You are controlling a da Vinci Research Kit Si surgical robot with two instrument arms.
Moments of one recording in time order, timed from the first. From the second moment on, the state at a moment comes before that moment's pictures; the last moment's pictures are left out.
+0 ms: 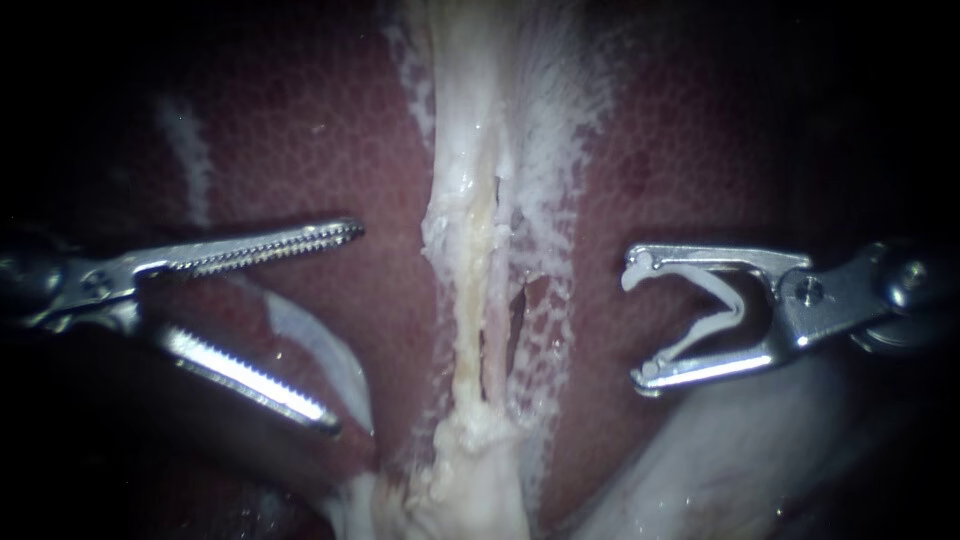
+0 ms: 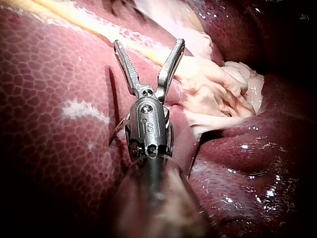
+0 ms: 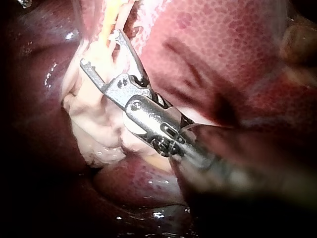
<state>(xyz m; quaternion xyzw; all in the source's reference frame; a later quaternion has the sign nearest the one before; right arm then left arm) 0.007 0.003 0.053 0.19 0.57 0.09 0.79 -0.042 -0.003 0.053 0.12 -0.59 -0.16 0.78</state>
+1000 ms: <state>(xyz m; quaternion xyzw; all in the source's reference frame) 0.007 0.002 0.053 0.19 0.57 0.09 0.79 -0.047 0.000 0.055 0.16 -0.57 -0.25 0.77</state>
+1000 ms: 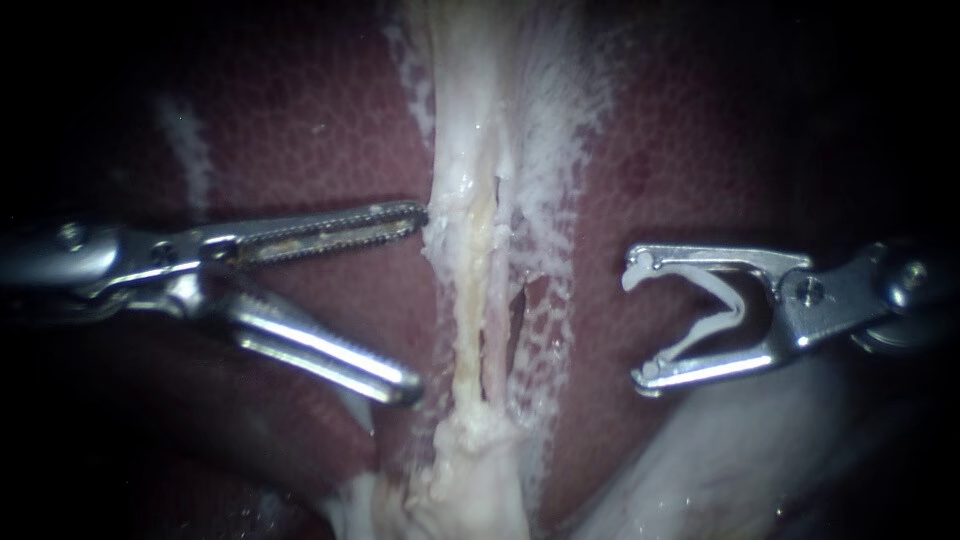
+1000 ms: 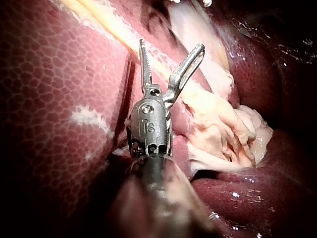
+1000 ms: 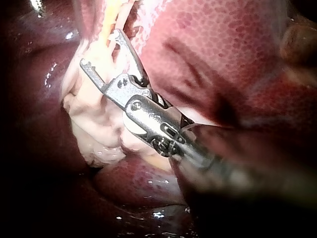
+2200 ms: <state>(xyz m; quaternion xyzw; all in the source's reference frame) 0.007 0.002 0.053 0.19 0.57 0.09 0.79 -0.047 0.002 0.059 0.15 -0.52 -0.30 0.78</state>
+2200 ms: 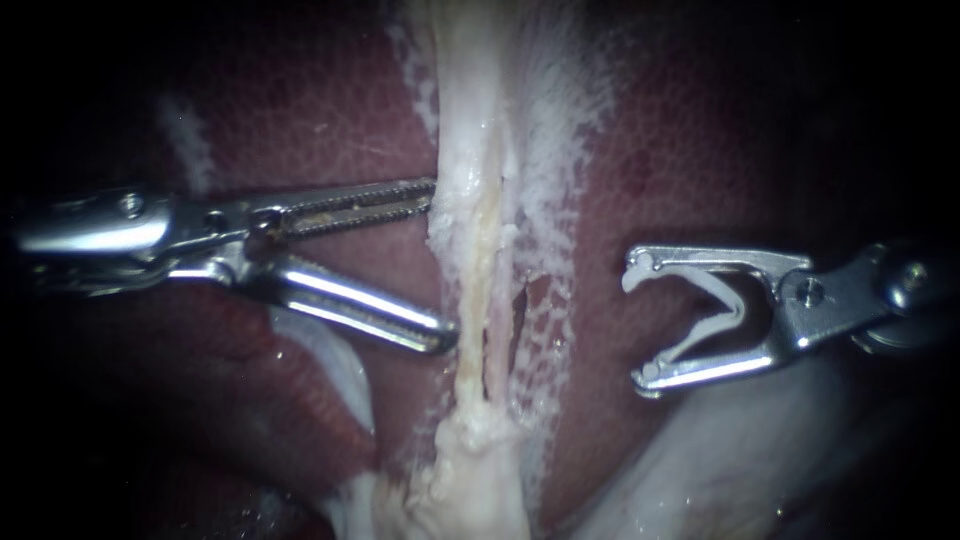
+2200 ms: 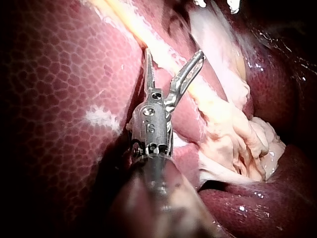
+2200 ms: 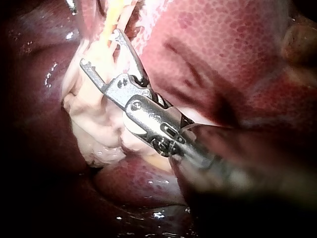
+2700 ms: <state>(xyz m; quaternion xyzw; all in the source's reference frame) 0.007 0.002 0.053 0.19 0.57 0.09 0.79 -0.046 0.003 0.061 0.15 -0.49 -0.32 0.80</state>
